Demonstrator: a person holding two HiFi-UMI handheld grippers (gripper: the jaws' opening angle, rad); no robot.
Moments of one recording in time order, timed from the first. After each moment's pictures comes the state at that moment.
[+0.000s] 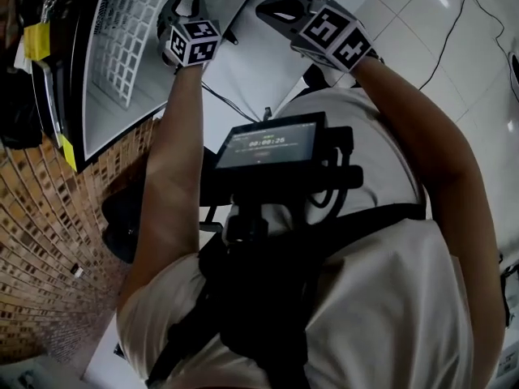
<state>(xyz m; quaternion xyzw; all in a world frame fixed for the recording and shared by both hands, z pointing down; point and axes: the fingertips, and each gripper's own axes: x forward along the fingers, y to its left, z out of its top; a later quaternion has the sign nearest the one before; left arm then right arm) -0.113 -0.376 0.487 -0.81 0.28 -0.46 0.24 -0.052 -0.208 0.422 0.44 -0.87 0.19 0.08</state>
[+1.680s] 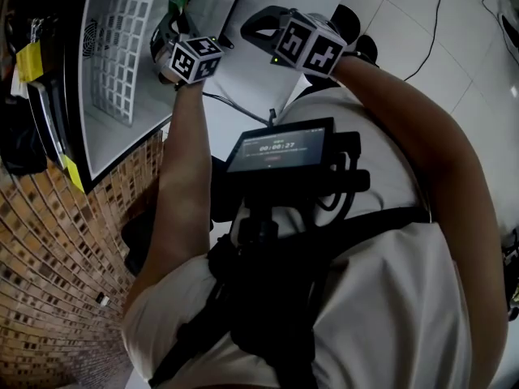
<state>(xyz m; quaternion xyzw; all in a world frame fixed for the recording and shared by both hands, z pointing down) -0.130 -0.365 0.493 -0.77 0.24 -0.48 0.35 -0.111 -0.198 0.455 0.43 -0.87 0.18 0.14</state>
